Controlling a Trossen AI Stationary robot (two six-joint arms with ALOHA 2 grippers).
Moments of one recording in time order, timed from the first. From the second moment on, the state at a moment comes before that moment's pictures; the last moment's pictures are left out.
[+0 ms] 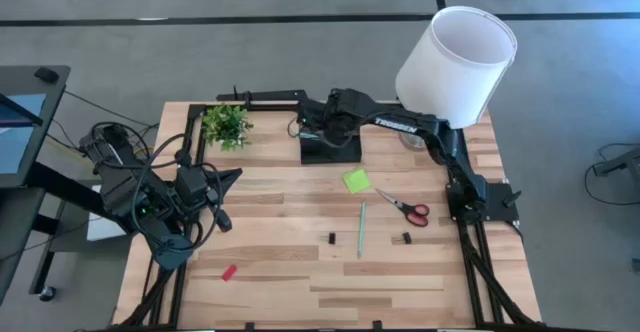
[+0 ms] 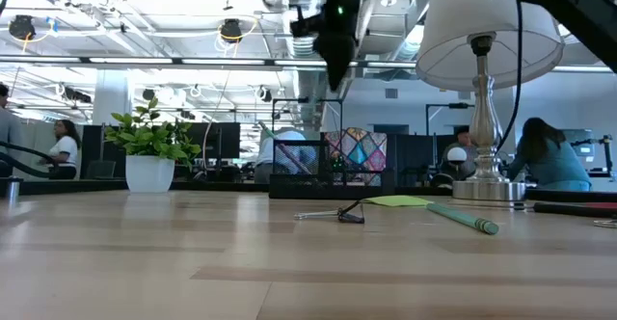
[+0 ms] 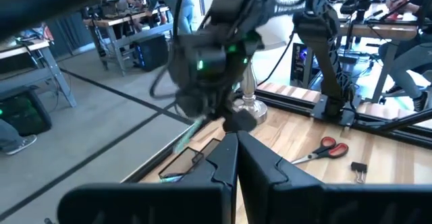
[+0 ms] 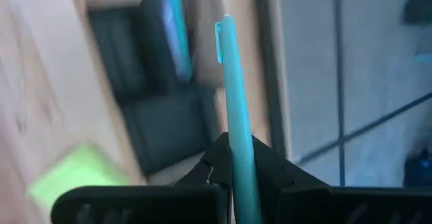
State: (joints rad) left arm -0.81 1.28 1.54 -1.36 -1.35 -1.04; right arm -0.23 2.19 2.31 -1.46 0.44 -0.17
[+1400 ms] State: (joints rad) left arm -0.81 1.28 1.53 -1.37 -1.30 -1.10; right arm -0.25 2.38 2.32 -1.47 0.34 -0.16
